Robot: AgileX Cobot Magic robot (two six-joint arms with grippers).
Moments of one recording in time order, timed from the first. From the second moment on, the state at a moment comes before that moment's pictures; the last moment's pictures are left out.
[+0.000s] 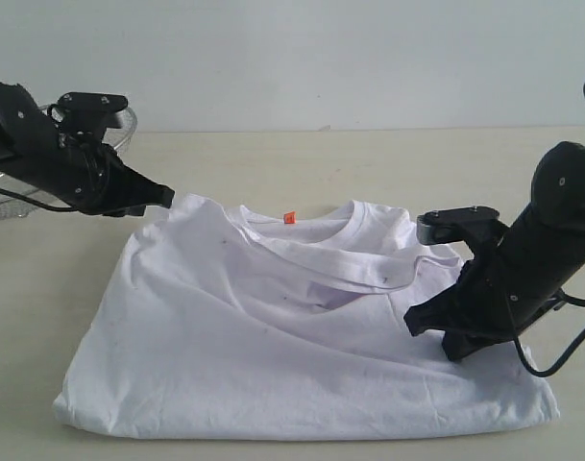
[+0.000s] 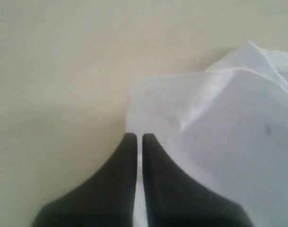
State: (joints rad) left arm -0.19 1.93 -1.14 -0.34 0.27 0.37; right arm 0.14 1.80 -0.84 0.36 0.54 -0.32
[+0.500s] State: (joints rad) left arm -0.42 1.88 -1.06 -0.39 0.41 0.40; right arm 0.20 1.80 -0.88 0.44 0.63 -0.40
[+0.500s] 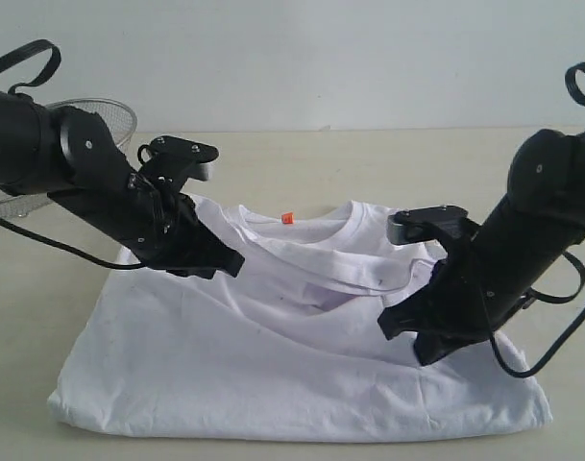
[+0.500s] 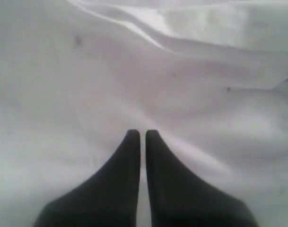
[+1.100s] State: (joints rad) left arm -0.43 1.95 -1.03 -0.40 0.41 0.37; right arm 0.37 2.04 -1.32 0.27 0.68 -0.22
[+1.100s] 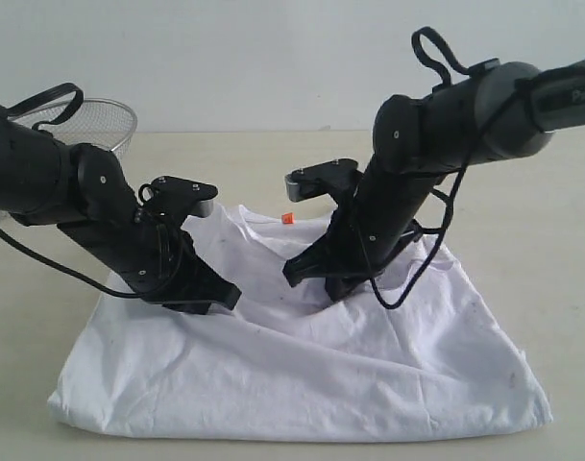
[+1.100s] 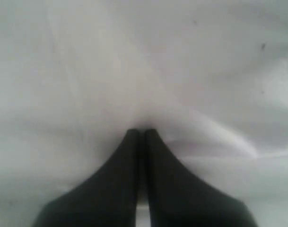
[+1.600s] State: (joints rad) left arm -0.43 1.95 -1.03 -0.40 0.43 0.37; right arm 0.24 2.13 -1.75 -0.01 0.78 -0.08
